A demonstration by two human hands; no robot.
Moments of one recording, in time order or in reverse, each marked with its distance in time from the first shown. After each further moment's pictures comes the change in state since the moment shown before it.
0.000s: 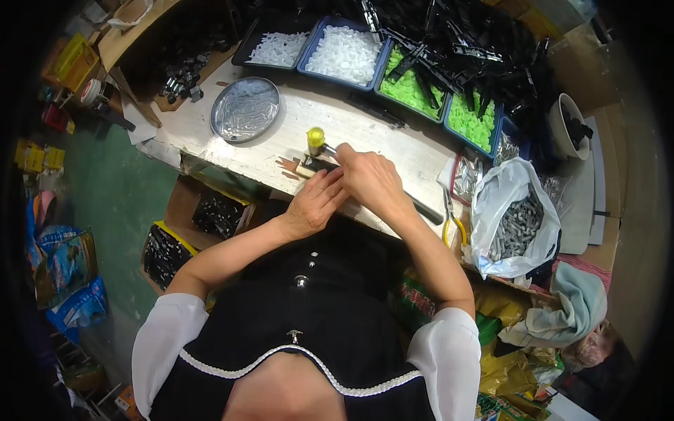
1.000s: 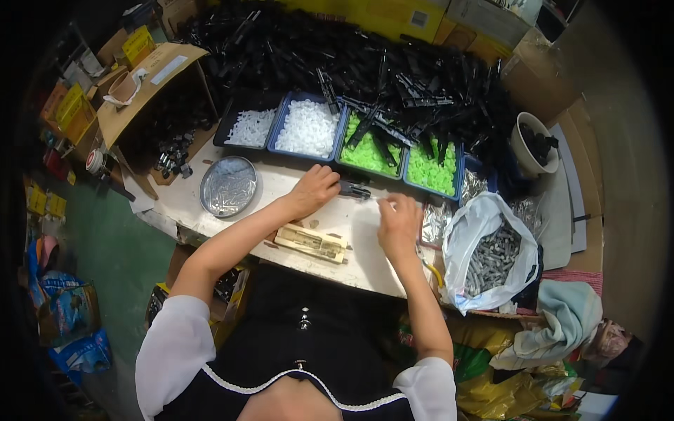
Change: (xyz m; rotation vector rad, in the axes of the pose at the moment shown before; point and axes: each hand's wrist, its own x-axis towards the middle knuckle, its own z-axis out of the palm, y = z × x) left_hand 0.123 -0.104 0.039 0.180 -0.141 0.313; right_hand -0.015 0.110 -0.013 -0.316 0.736 -0.096
